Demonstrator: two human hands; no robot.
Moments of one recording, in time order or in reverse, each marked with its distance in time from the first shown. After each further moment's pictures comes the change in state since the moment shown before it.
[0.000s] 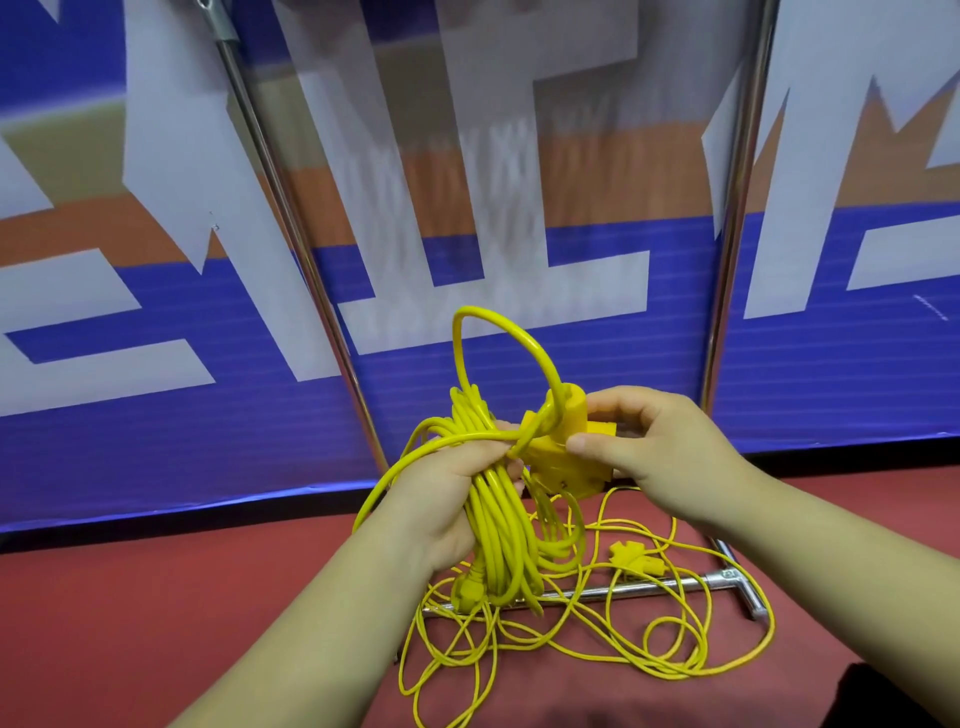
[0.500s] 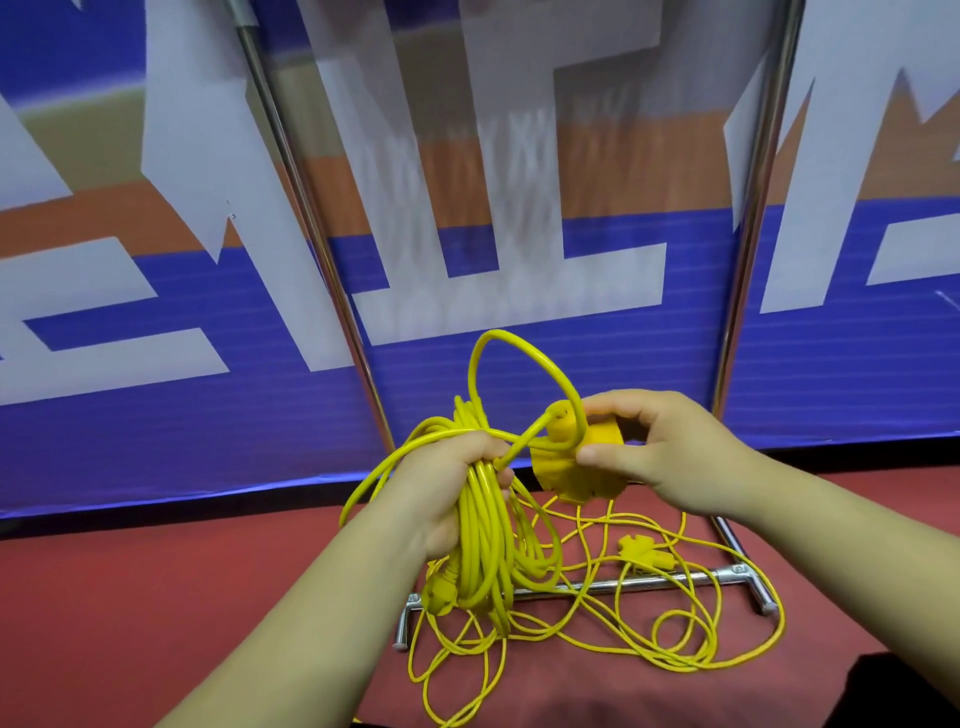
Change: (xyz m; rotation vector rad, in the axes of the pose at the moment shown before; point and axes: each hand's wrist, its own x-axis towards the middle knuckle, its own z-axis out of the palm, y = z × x) left_hand 0.009 0.004 -0.027 0.167 0.186 -0.122; right_hand 0.004 -0.005 -0.001 -0.300 -0.176 -0.102
